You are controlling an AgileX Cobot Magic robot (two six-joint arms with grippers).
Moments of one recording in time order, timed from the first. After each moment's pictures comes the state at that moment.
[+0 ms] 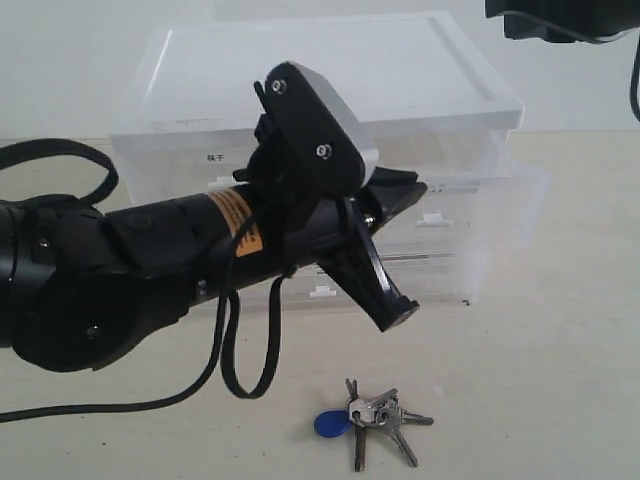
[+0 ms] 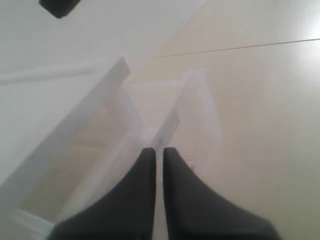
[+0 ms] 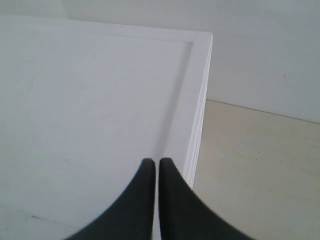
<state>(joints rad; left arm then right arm) -0.87 1.64 -0.80 0.06 -0.53 0.31 0.20 1.42 -1.18 0.55 0.43 -0.52</state>
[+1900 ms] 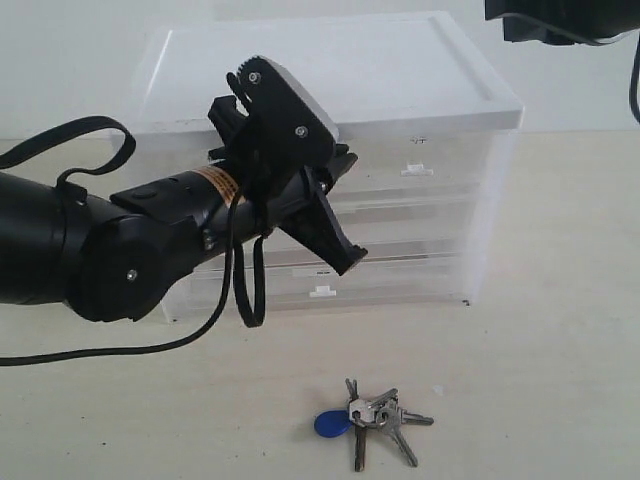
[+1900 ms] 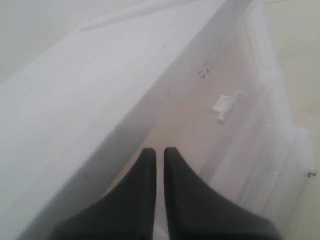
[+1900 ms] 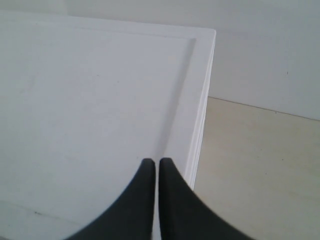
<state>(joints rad) -0.76 1.73 -0.85 -0.20 -0.55 0.61 0.20 1.42 -1.18 0.55 0.44 -0.52</state>
